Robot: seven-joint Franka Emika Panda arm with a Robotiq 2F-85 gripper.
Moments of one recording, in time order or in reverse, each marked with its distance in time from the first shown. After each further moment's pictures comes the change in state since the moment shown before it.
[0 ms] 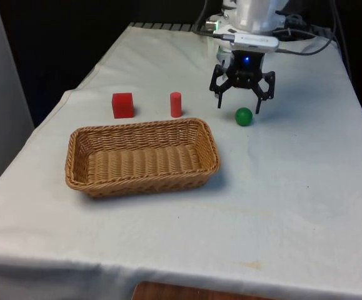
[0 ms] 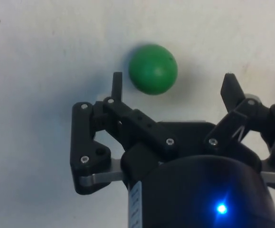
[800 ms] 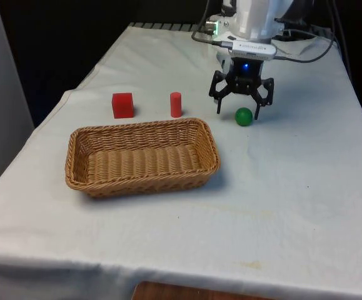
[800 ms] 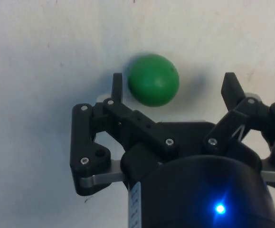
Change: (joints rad) arm -0.002 0.050 0.010 0.008 0.034 0.047 -0.019
